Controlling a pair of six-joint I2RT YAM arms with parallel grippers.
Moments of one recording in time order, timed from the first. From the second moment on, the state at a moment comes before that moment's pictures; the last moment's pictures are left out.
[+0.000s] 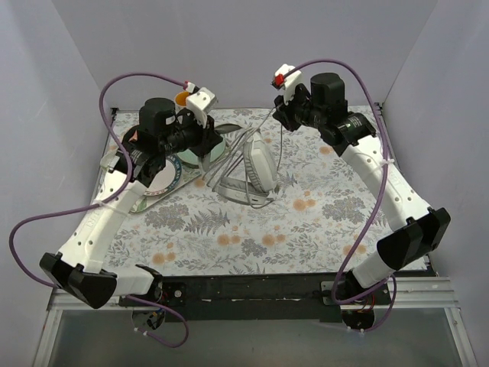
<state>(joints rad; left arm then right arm) -0.47 1.27 1.48 -0.55 0.33 0.12 0.51 1.56 1.76 -0.58 -0.23 -0.33</state>
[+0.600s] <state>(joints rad) -0.47 1.35 1.91 -0.63 0.43 -0.15 0.55 1.56 1.22 0.28 -0.54 0.14</state>
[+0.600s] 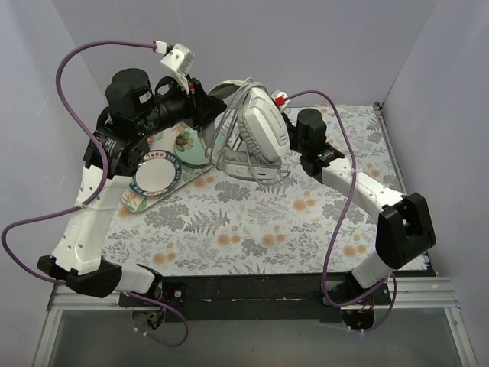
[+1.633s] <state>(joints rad) -0.47 1.39 2.02 -0.63 0.39 -0.18 0.58 1.66 0.97 0.59 -0.46 0.28</state>
